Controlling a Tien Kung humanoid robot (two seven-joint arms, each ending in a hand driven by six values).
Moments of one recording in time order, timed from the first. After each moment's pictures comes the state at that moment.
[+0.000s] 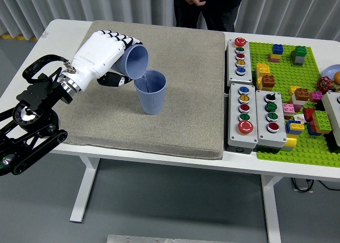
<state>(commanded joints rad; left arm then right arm) -0.63 0.51 -0.77 -1.35 2.18 0.27 0.06 0.20 -0.12 1.14 0.18 -0.60 -0.14 -0.21</state>
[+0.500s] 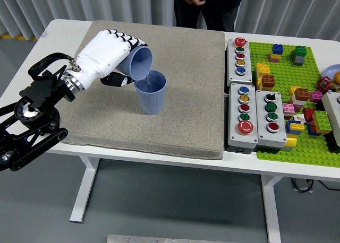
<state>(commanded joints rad) -0.69 0.54 -0.69 -1.36 2.19 0.27 0.07 0.19 -0.12 1.14 0.18 -0.60 -0.14 -0.21</state>
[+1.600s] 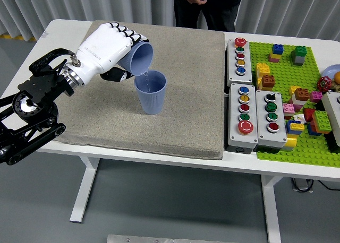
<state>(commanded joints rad) -0.74 0.57 -0.64 -1.37 2.23 0.28 0.09 0.20 -0.12 1.13 0.18 -0.58 -0.14 -0.21</state>
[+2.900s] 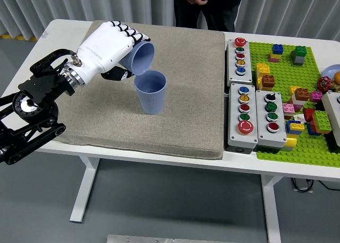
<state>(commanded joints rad) -0.74 0.58 -0.65 -1.38 2.20 0.29 0.09 0.20 -0.12 1.13 0.18 -0.58 -0.14 -0.21</state>
